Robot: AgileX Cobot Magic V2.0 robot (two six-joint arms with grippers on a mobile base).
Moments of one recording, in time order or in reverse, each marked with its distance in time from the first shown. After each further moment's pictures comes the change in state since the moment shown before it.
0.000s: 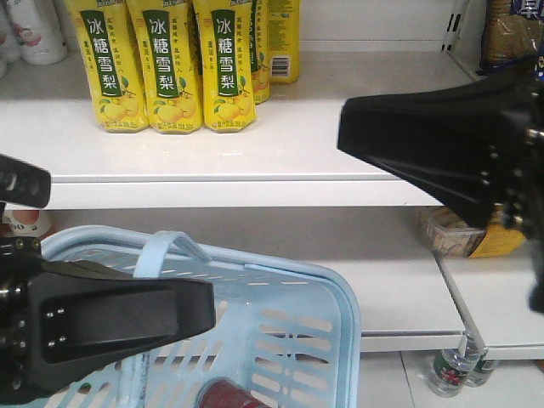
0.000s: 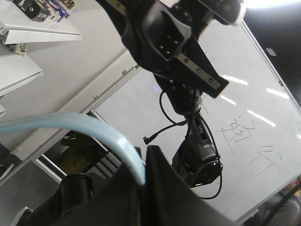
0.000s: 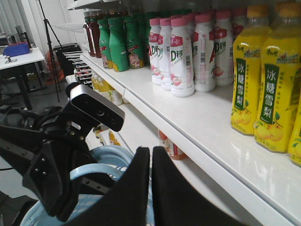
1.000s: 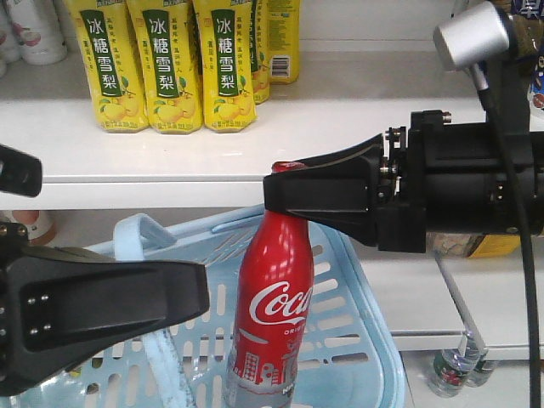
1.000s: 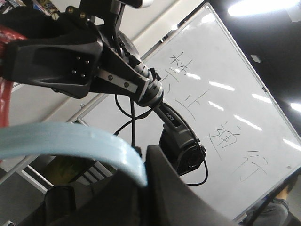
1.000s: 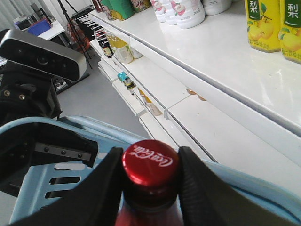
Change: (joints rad) left arm 0.000 -0.002 -0.011 -0.046 -0.017 0.002; right arm 0.000 0.264 -0.031 0.000 -0.123 0.109
